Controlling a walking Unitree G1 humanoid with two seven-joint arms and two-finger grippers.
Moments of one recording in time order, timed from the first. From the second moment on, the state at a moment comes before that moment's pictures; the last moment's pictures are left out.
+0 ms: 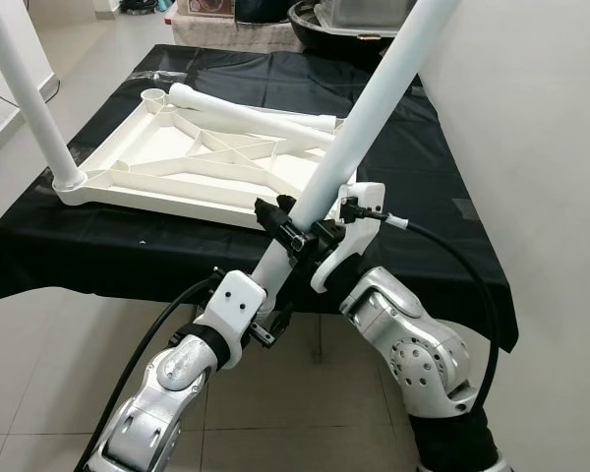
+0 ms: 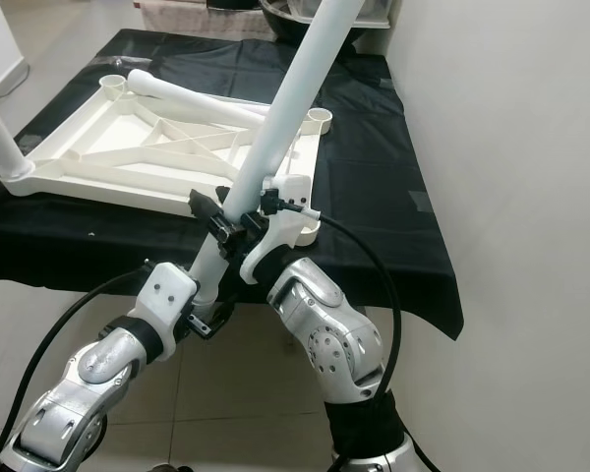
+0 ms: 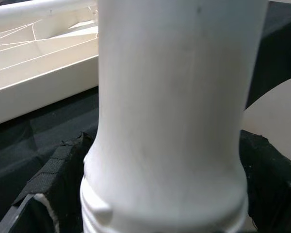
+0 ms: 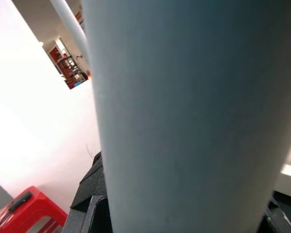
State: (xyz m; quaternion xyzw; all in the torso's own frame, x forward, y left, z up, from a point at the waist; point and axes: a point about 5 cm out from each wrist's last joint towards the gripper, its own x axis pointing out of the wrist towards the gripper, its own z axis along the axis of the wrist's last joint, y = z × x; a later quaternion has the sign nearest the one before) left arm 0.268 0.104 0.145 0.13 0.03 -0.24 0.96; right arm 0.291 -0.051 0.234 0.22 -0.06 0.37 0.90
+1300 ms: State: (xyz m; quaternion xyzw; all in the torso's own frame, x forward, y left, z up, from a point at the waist) left arm 0.222 0.123 0.125 0.03 0.11 -0.40 0.91; right arm 0.285 -0.070 0.233 0.20 -0.05 0.48 0.85
